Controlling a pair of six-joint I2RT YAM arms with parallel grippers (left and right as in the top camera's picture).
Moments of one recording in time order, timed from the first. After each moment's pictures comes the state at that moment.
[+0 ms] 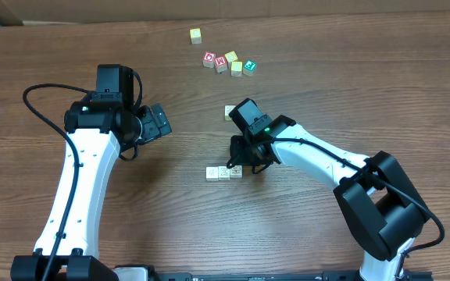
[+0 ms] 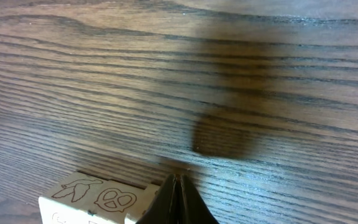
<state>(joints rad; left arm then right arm) -0.02 1.49 1.30 -1.05 -0.03 -0.46 0.68 1.95 1.27 -0.59 -0.17 0.68</state>
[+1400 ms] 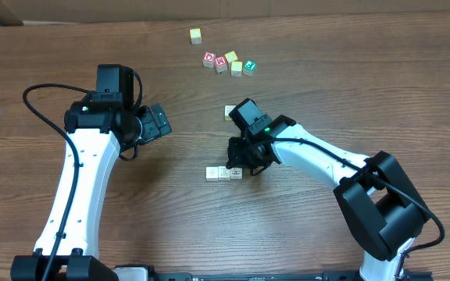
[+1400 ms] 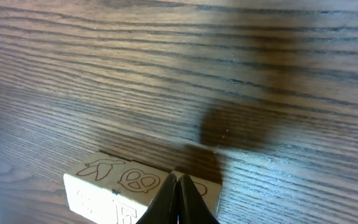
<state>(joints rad) -0.02 1.49 1.30 -1.05 -0.03 -0.46 0.68 1.95 1.27 -0.59 -0.27 0.67</state>
